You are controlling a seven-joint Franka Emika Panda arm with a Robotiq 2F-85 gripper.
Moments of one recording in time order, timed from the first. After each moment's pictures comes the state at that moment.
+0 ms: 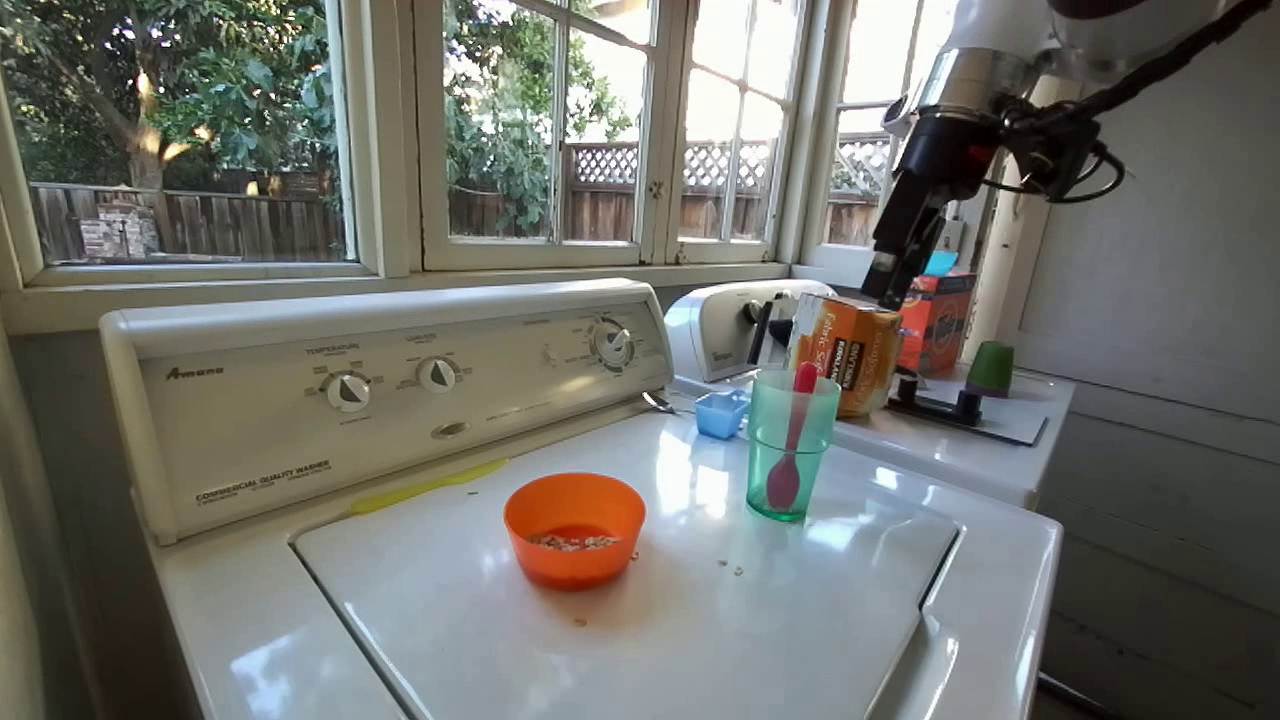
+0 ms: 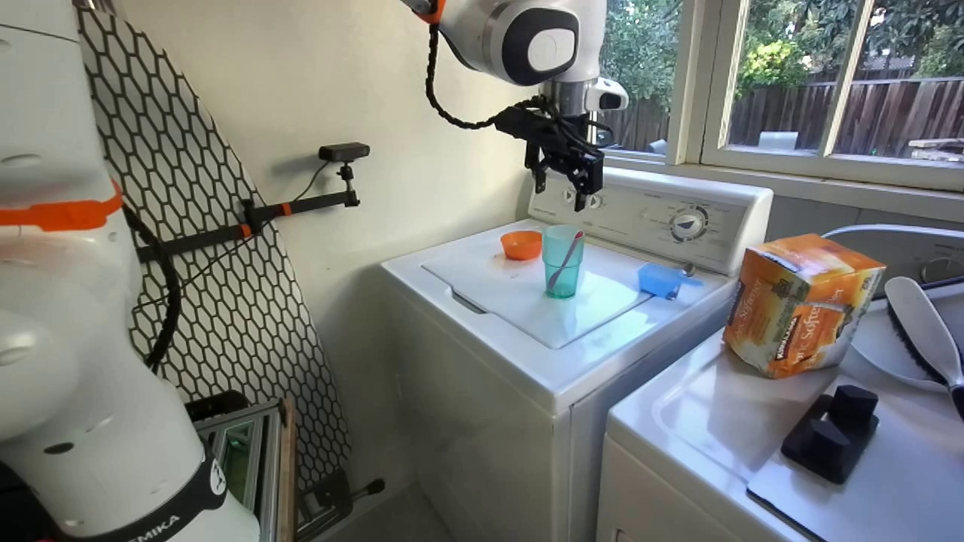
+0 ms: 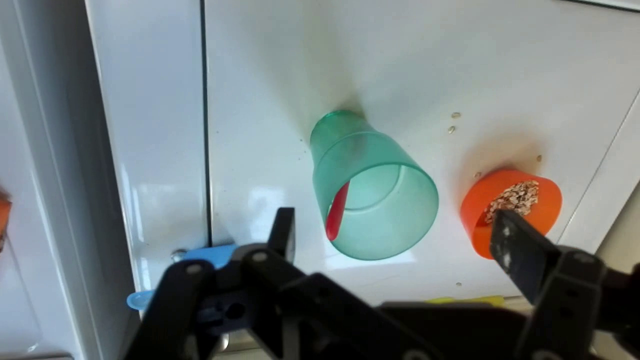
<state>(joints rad) 0.13 0.17 0.13 -1.89 0.24 2.22 -0.20</state>
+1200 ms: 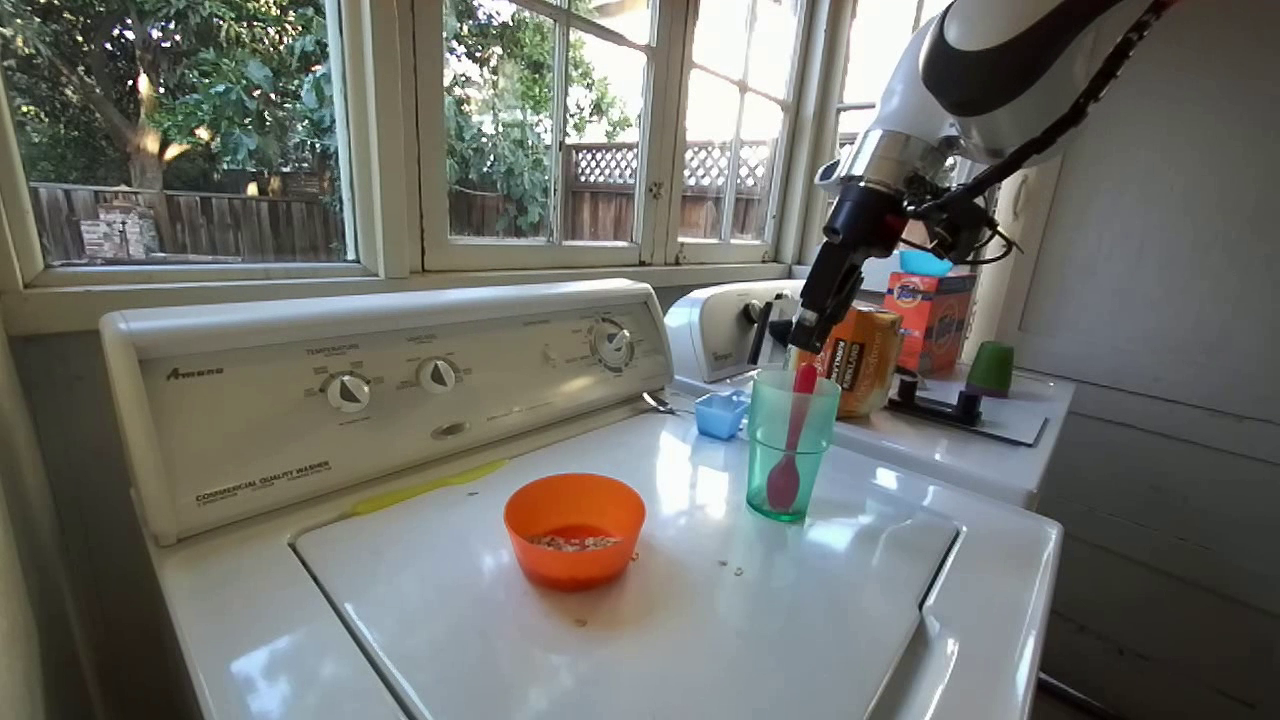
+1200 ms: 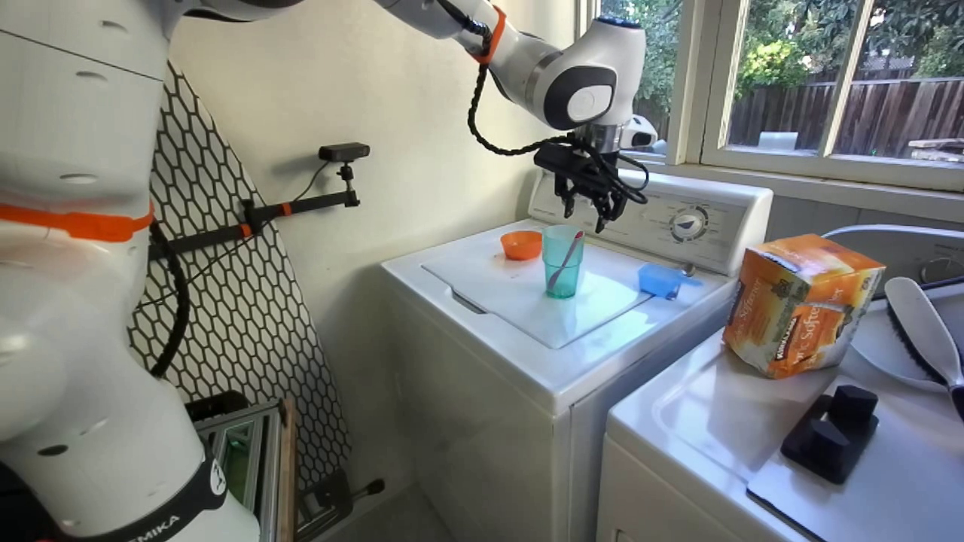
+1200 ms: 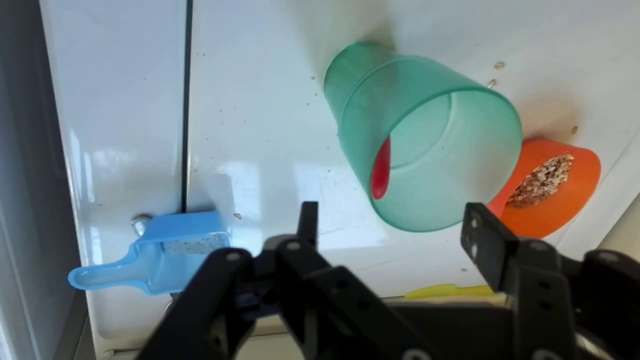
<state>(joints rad) 0.08 0.41 0.17 -1.69 0.29 2.28 -0.36</state>
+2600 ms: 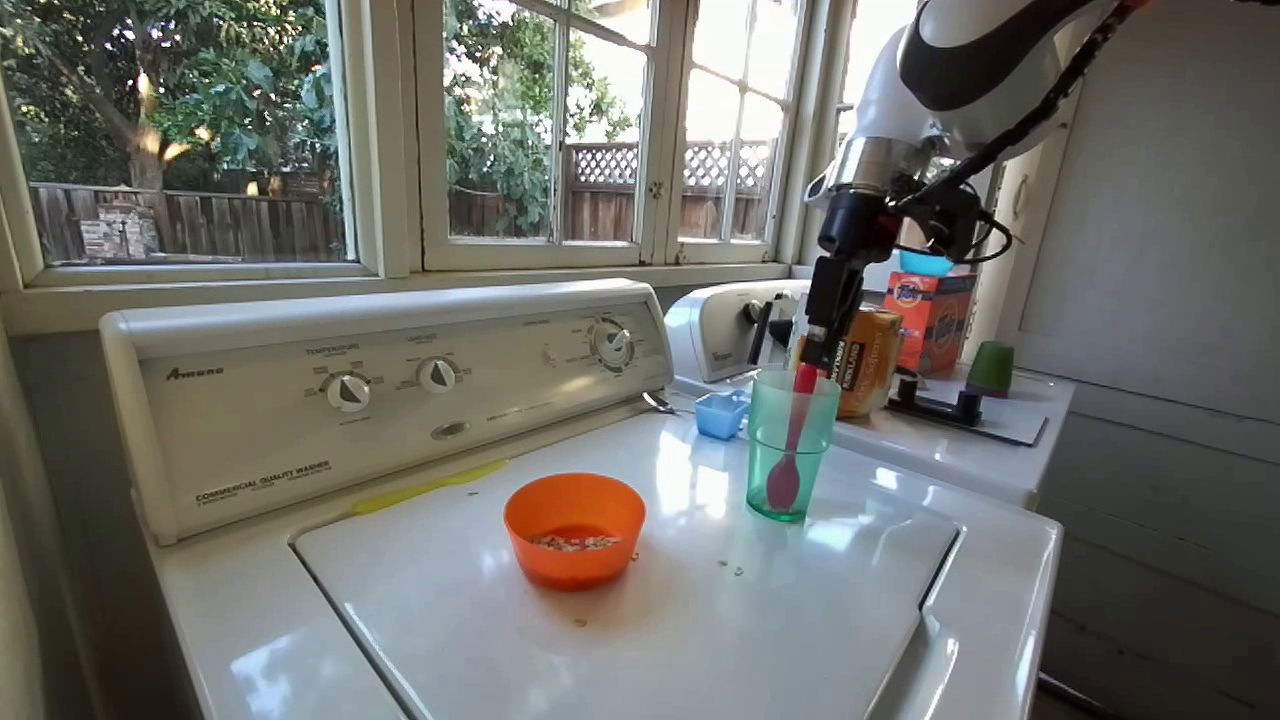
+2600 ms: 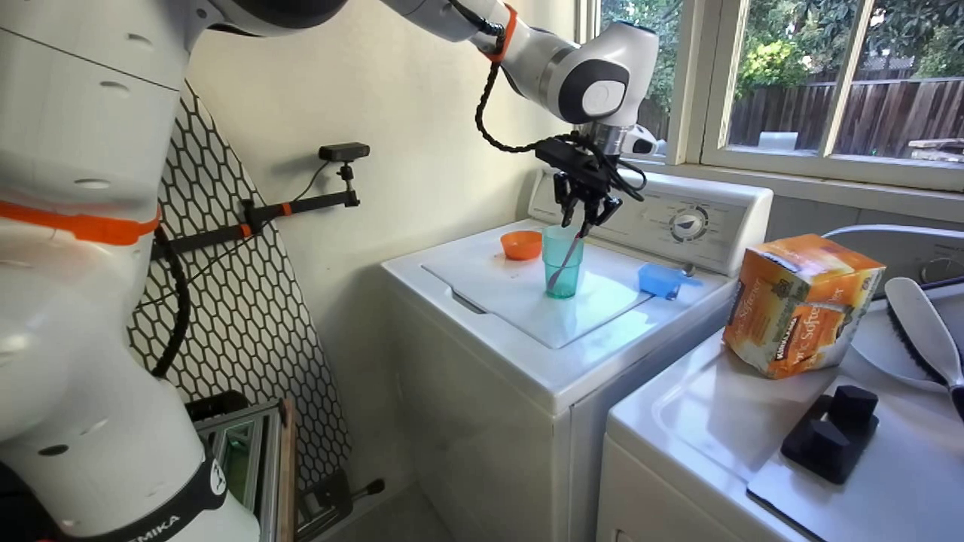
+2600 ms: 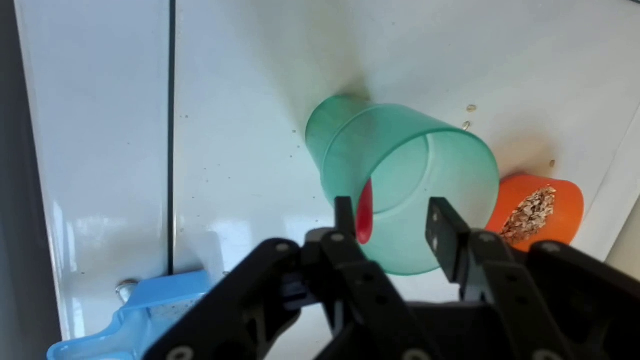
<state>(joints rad) 0.09 0.47 0.16 -1.58 0.27 2.09 -0.28</state>
